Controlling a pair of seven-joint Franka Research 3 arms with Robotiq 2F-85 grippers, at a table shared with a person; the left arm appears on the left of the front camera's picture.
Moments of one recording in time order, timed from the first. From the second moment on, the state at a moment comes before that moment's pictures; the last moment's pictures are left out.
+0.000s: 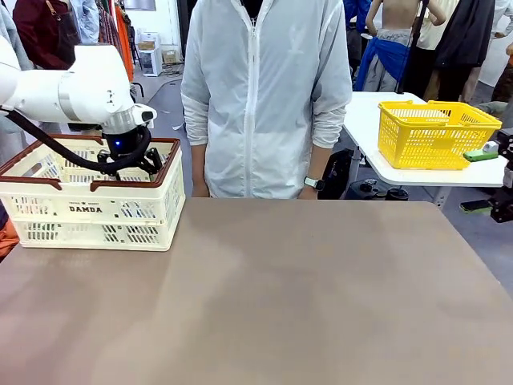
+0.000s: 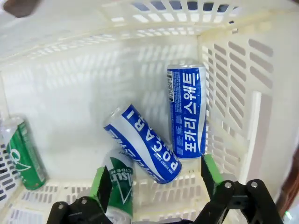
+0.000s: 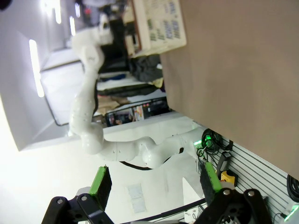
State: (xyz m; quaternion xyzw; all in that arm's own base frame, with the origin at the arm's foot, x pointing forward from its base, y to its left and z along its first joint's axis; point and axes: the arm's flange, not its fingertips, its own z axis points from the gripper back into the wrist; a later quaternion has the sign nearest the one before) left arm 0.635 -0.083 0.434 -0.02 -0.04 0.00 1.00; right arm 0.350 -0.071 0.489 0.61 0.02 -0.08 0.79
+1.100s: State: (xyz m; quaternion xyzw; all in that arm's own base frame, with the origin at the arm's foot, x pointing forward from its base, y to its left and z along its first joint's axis) left arm 0.403 0.057 0.612 -0.65 -0.18 -0.05 0.74; right arm 0.351 -0.071 0.488 0.61 0.02 -0.08 0.79
